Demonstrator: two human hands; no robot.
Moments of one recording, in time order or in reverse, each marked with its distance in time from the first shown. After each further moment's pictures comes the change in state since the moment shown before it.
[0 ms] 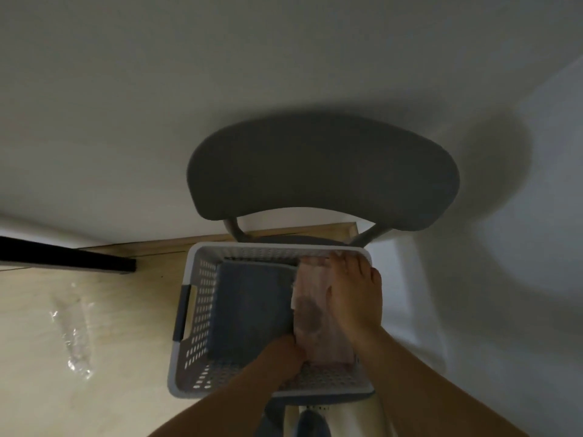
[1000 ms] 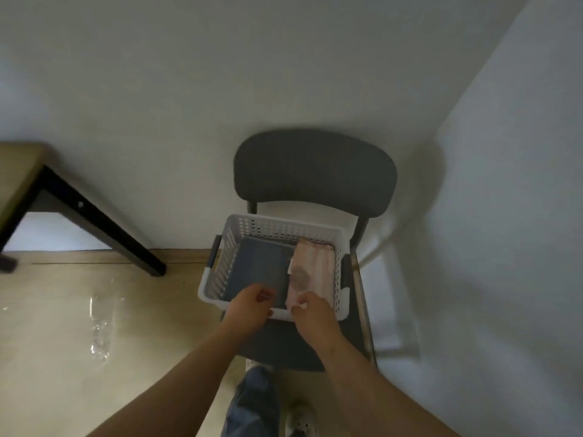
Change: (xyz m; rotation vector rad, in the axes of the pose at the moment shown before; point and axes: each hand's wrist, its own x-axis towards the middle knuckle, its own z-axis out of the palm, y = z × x) left_hand -0.130 -0.038 0.054 -0.381 0.640 0.166; right_hand -0.163 -0.020 -0.028 0.589 -0.414 0.101
